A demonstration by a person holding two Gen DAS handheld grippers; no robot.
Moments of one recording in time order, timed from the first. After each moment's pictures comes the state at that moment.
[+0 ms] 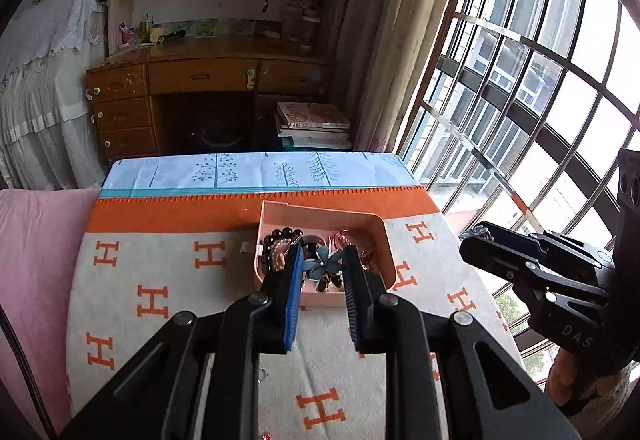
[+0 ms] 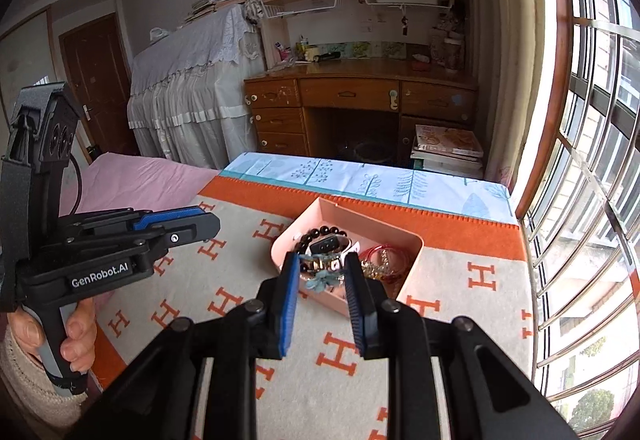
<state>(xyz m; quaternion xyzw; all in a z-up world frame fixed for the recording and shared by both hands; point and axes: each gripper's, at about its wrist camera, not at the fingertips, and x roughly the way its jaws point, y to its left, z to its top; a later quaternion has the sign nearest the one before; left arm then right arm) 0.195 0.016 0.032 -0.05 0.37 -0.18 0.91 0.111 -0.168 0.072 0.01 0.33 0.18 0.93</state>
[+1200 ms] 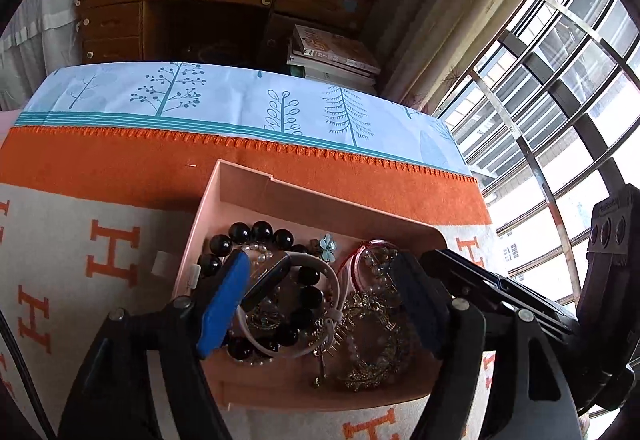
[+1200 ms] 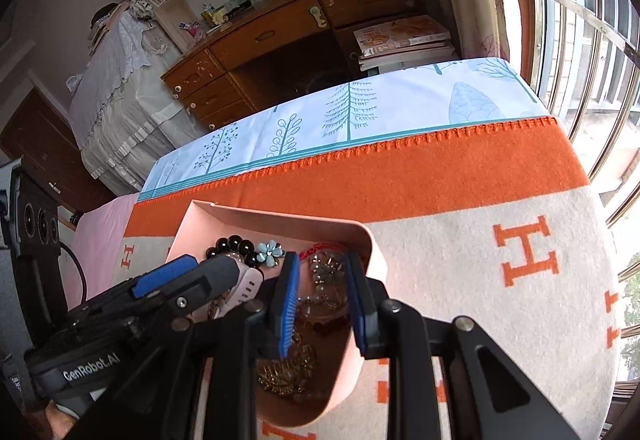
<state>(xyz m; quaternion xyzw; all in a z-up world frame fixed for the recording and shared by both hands) 0.338 -0.029 -0.104 -0.13 0.48 -0.15 0.85 0.265 -0.214 -0.065 0.17 0.46 0.12 0.86</state>
